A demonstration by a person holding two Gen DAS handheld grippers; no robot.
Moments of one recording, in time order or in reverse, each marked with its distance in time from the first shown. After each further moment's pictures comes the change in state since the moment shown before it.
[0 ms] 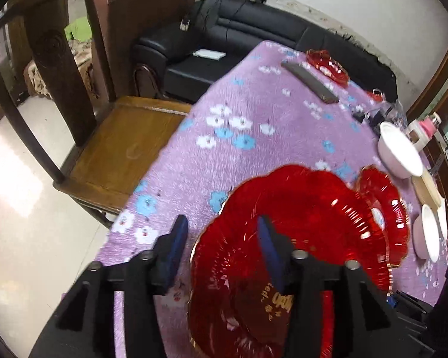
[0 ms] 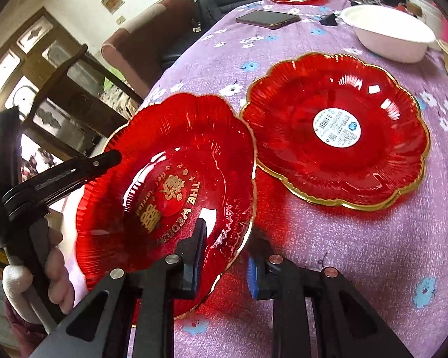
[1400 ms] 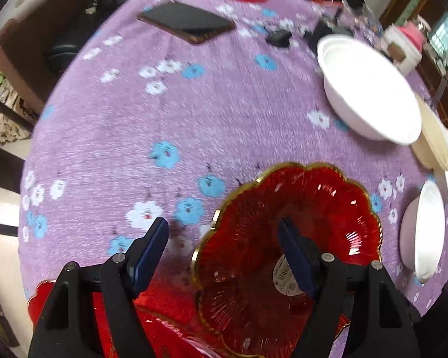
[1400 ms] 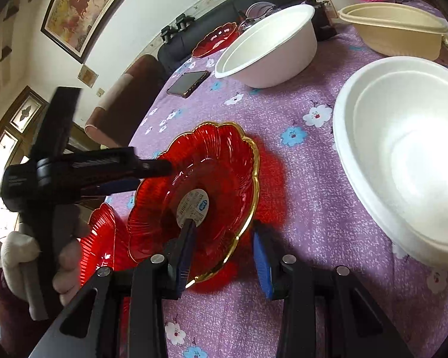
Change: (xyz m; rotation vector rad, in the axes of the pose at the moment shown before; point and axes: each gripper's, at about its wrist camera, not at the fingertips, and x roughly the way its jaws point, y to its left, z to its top) left arm 0.119 -0.210 0.050 0.341 0.360 -0.016; right arm -0.043 -0.137 0.024 0.232 -0.225 0.057
